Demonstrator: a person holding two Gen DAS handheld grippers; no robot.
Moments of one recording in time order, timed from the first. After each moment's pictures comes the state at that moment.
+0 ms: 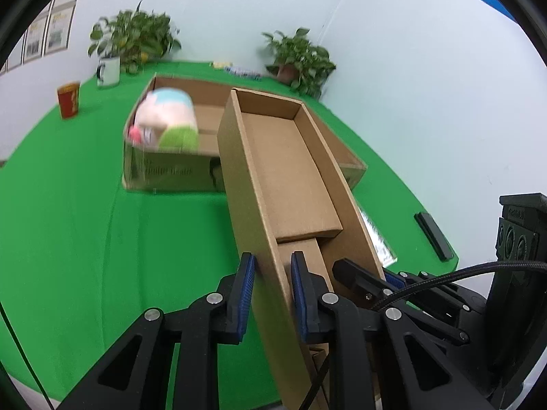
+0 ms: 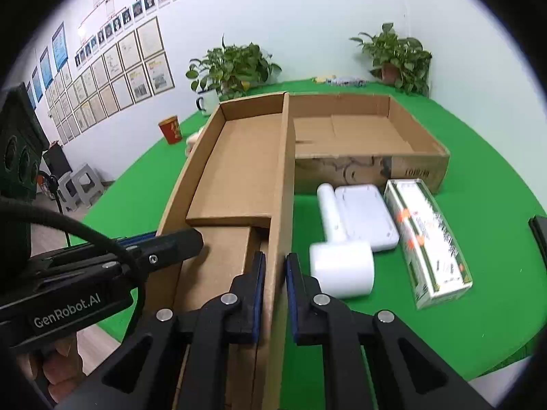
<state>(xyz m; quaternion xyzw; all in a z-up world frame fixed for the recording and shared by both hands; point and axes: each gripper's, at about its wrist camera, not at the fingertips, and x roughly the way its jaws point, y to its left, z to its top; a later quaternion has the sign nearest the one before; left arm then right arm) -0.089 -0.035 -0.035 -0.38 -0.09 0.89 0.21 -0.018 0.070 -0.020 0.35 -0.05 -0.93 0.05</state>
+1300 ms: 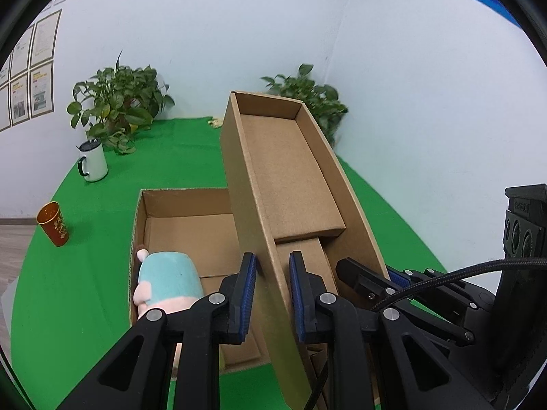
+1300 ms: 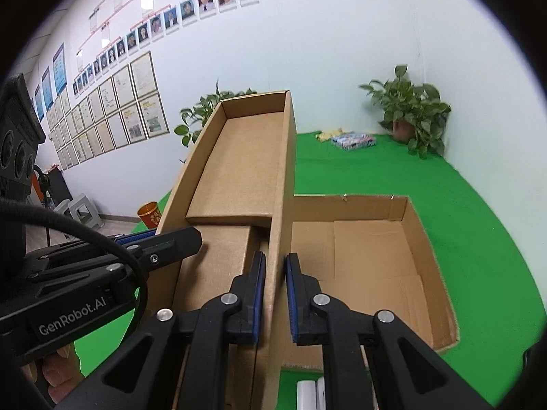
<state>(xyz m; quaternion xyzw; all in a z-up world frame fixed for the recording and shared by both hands) -0.311 -0.017 0.137 -0.34 -0.05 0.92 0.20 -0.206 0.102 0.081 0.30 -0.05 -0.95 0.06</state>
